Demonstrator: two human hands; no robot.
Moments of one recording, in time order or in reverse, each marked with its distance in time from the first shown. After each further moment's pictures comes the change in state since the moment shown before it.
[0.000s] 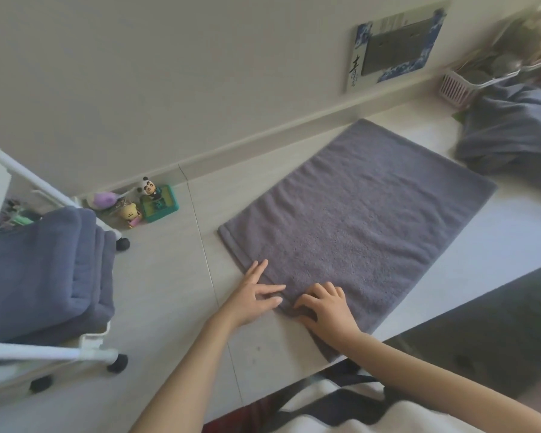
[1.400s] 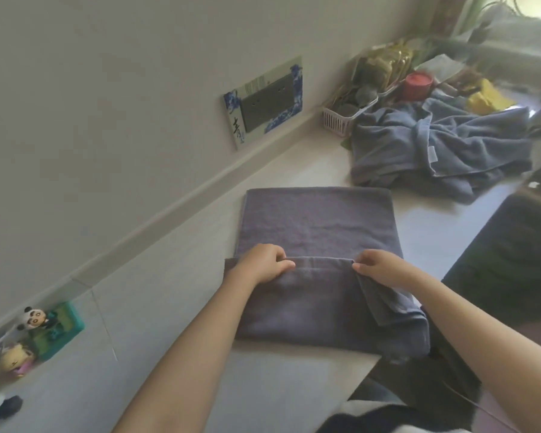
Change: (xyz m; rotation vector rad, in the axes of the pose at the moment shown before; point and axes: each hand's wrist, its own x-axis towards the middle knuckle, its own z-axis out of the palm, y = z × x) left_hand 0.202 0.214 0.006 0.628 -0.228 0.141; right_hand 0.021 0.185 -0.208 0.236 -0.168 0.754
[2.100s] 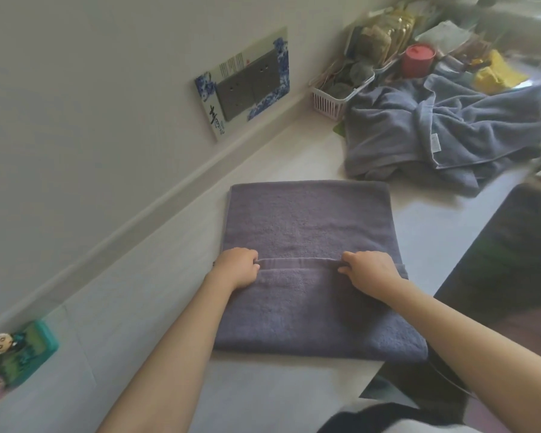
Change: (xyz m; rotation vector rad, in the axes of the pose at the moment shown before) left_hand 0.053 -0.033 0.008 0.334 -0.036 -0.009; right_hand 0.048 0.008 0.017 -0.584 0.178 -0.115
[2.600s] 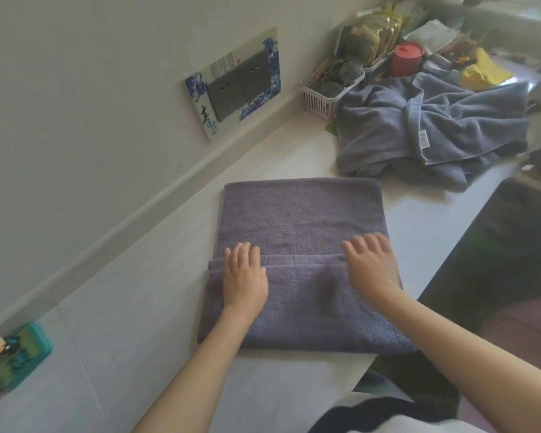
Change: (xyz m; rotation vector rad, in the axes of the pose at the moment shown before) left_hand -0.026 0.043 0.048 -0.016 0.583 -0.076; right_hand -0.022 0.000 0.010 -0.052 0.411 0.092
